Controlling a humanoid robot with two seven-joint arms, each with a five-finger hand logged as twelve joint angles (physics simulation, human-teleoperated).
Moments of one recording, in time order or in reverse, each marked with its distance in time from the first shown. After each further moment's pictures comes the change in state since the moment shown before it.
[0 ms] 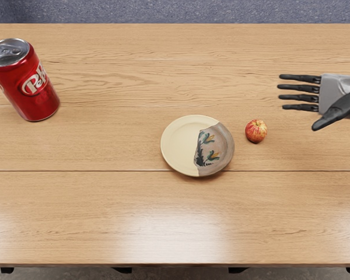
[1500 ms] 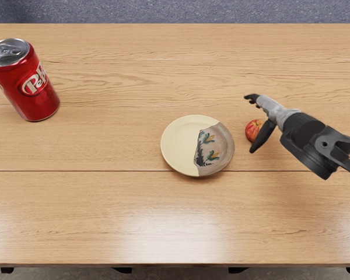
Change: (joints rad) left arm -0.001 0.000 0.000 0.000 0.000 0.000 0.000; right arm 0.056 0.447 -0.238 0.207 -1.191 -0.884 -0.182
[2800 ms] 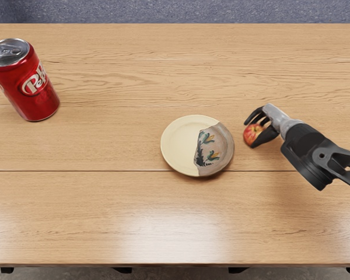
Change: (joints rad) left arm 0.001 0.000 0.000 0.000 0.000 0.000 0.000; right arm -0.064 0.010 0.006 -0.008 0.001 -0.093 -0.001
